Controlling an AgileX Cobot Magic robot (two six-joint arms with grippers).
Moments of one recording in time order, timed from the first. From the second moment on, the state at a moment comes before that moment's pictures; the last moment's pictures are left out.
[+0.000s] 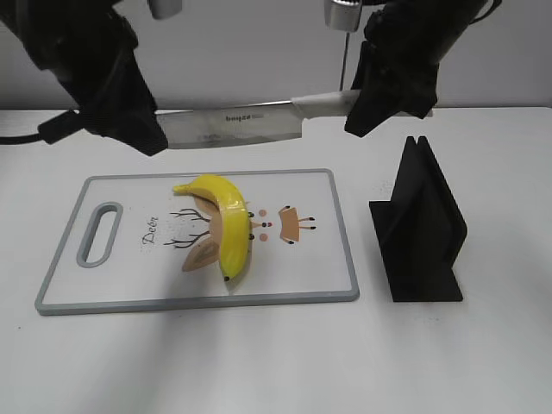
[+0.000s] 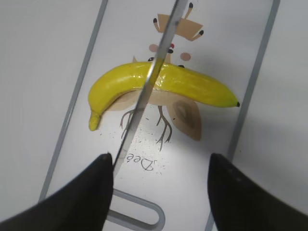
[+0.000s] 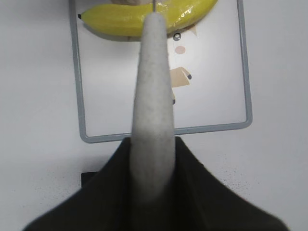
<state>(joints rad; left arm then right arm) -0.42 1.68 -1.45 -0.33 1.05 1.09 0.40 1.89 -1.67 0.41 1.19 -1.27</state>
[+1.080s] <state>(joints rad) -0.42 1.83 -1.50 -0.32 1.00 1.12 0.39 1.97 -1.67 0.51 1.10 -1.43</state>
